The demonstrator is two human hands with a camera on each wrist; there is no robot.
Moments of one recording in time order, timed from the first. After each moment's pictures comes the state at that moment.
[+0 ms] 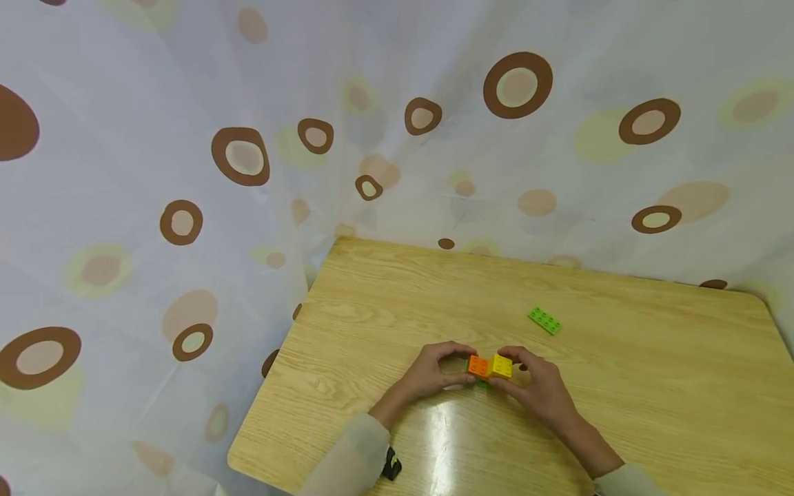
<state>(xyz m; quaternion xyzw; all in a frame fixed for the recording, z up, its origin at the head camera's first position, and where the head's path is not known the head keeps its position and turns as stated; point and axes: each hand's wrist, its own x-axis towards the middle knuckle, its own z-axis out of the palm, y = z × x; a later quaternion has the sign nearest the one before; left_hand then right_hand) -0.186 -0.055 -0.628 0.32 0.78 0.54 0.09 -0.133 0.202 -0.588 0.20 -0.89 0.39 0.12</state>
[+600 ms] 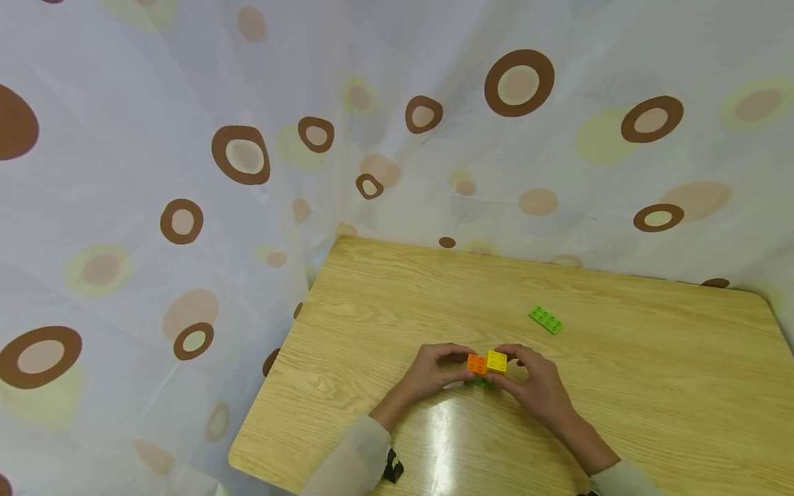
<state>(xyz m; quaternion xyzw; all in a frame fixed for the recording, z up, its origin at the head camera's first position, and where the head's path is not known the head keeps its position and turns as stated) -0.183 -0.056 -0.634 0.31 0.75 0.58 0.07 -0.133 0.193 -0.584 0.21 -0.88 0.39 0.14</state>
